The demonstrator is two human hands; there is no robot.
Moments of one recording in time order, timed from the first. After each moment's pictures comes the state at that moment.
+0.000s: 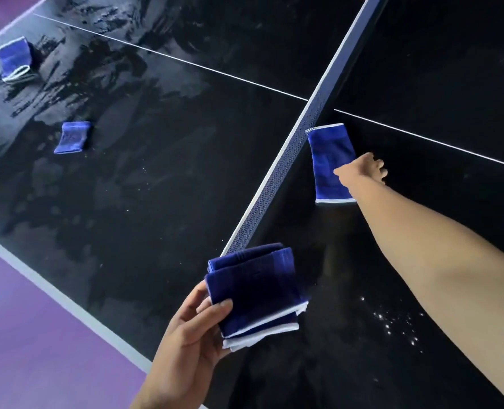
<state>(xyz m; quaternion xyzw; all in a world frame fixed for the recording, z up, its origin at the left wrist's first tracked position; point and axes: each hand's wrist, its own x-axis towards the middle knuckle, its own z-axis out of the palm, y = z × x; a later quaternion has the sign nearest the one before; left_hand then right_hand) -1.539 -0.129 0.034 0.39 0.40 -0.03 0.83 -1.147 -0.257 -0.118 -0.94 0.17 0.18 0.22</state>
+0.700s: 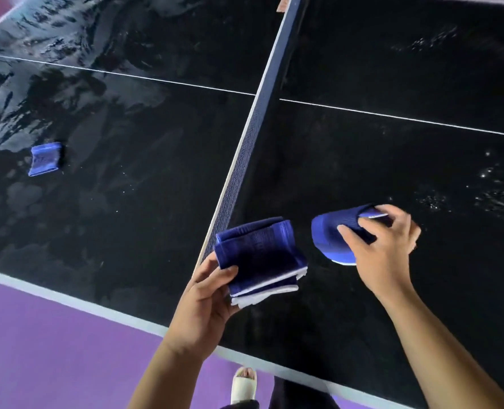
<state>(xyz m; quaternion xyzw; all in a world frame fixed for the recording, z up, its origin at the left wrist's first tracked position) -1.591 -0.132 0.045 0.42 0.28 -0.11 0.86 -1.475 -0.381 0.005 -0.94 0.05 -0.08 0.33</state>
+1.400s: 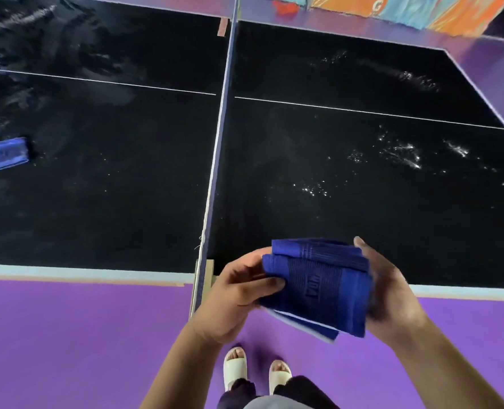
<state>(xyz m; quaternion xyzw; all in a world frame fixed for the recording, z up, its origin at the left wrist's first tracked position) -1.758 -0.114 0.067 0.48 0.01 -0.25 0.84 -1.762 -0.328 0.120 -0.51 0.27 0.20 0.79</state>
